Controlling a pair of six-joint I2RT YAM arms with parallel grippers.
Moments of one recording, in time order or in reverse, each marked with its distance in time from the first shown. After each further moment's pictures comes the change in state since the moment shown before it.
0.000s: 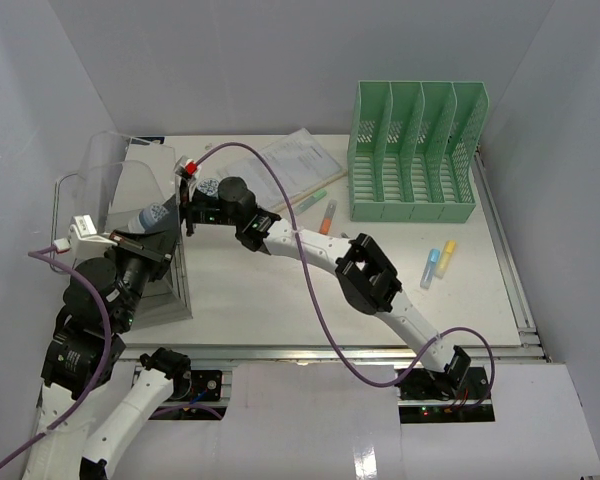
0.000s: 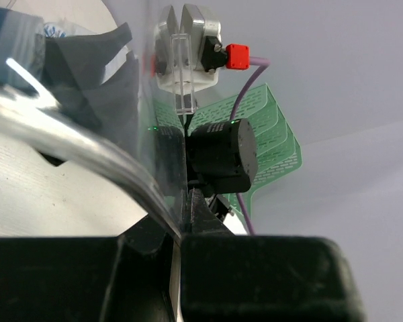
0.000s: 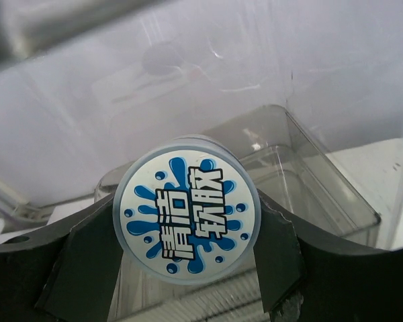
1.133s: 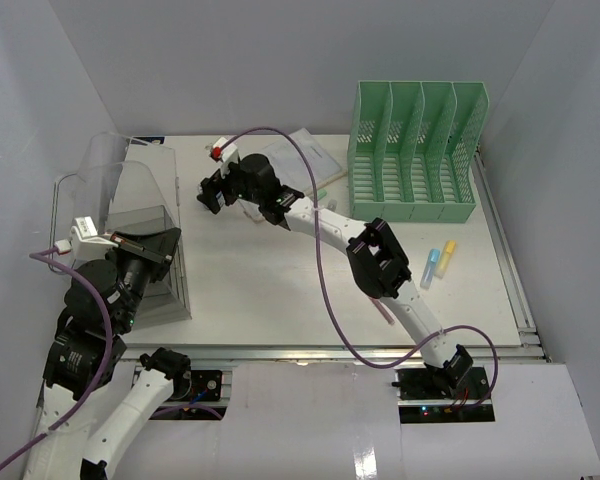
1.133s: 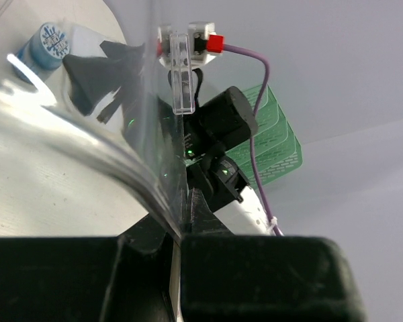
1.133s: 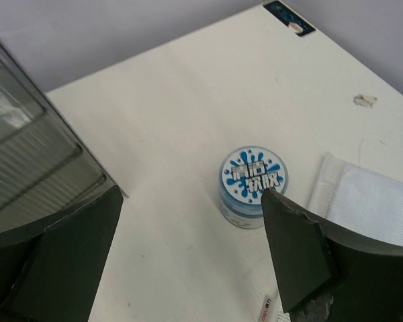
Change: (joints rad) left arm 0.000 -0.011 -0.019 0.011 0.005 -0.001; right arm -0.165 -0.001 -0.006 -0.330 0.309 -0.404
